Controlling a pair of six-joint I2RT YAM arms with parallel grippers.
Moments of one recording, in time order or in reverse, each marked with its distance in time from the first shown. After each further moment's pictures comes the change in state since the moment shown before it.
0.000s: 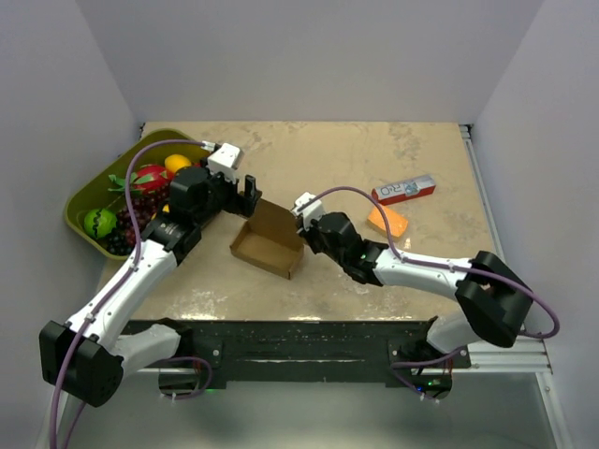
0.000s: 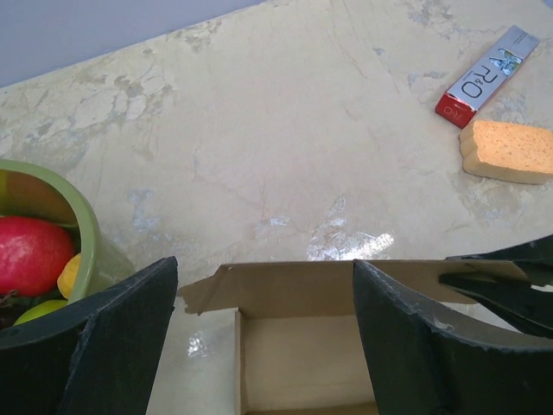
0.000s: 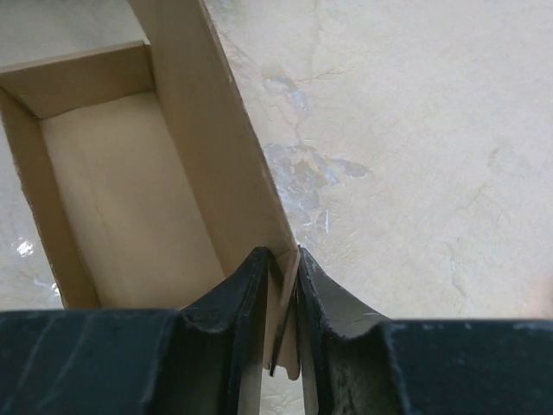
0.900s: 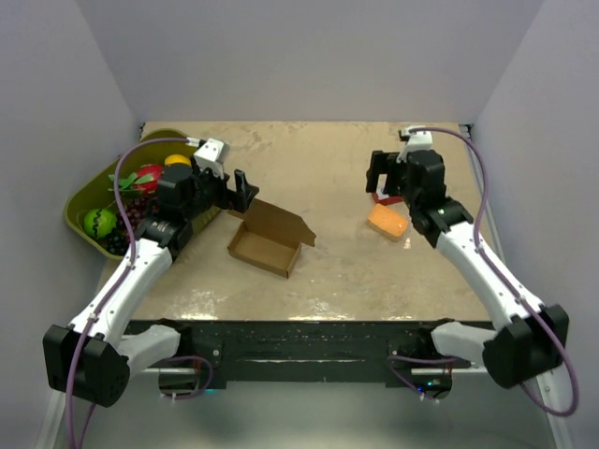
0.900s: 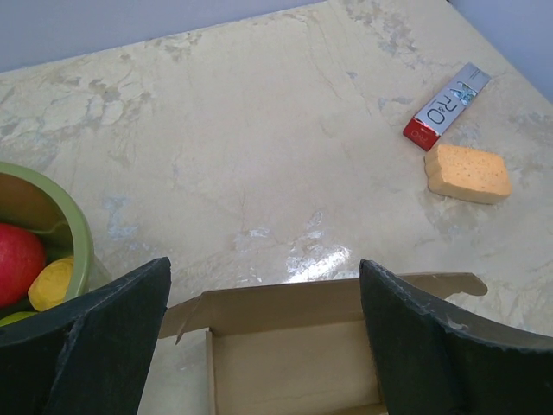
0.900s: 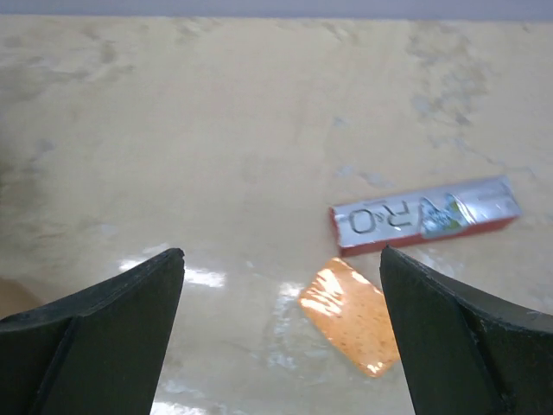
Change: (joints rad) left arm 0.116 -0.001 -0.016 0.050 0.175 -0.087; right arm -0.547 -0.287 0.260 -0.446 -0.108 0.233
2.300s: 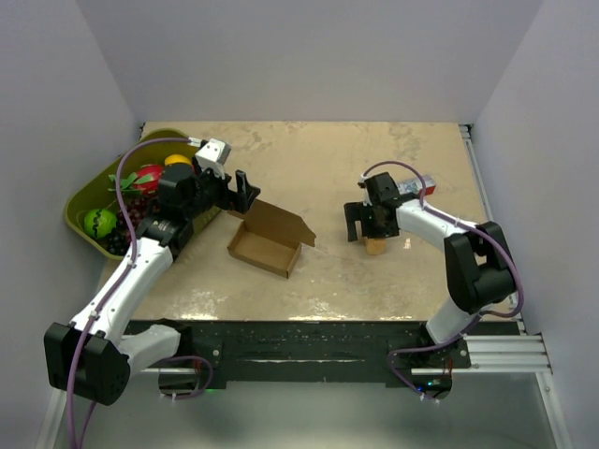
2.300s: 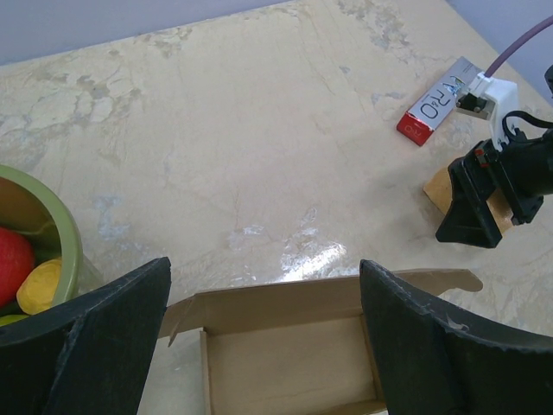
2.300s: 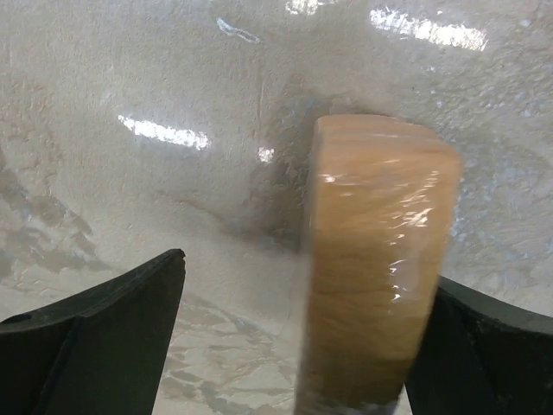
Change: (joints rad) left arm 0.001 0.010 0.000 0.002 0.024 -0.003; right arm -0.023 0.513 -0.002 -0.288 -0.187 0.047
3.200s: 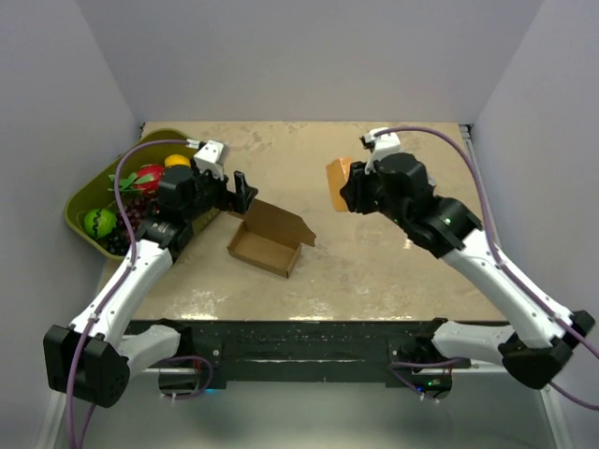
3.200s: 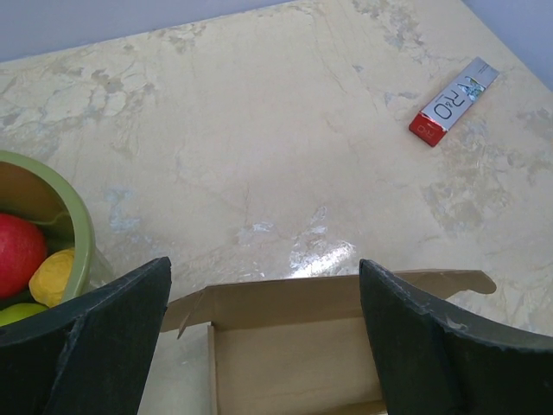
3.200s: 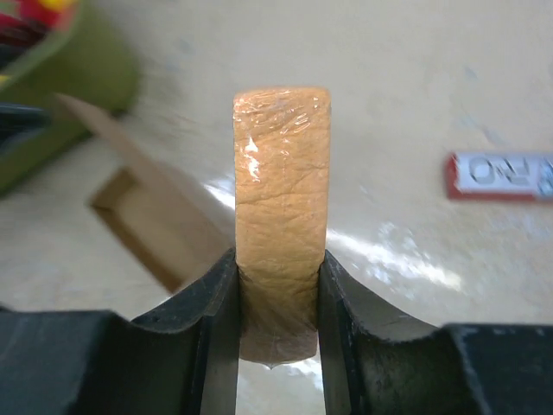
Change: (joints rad) left arm 0.000 -0.010 -0.013 0.000 -0.034 0.001; right arm 0.346 -0.447 0.334 -0.216 0.316 0.079
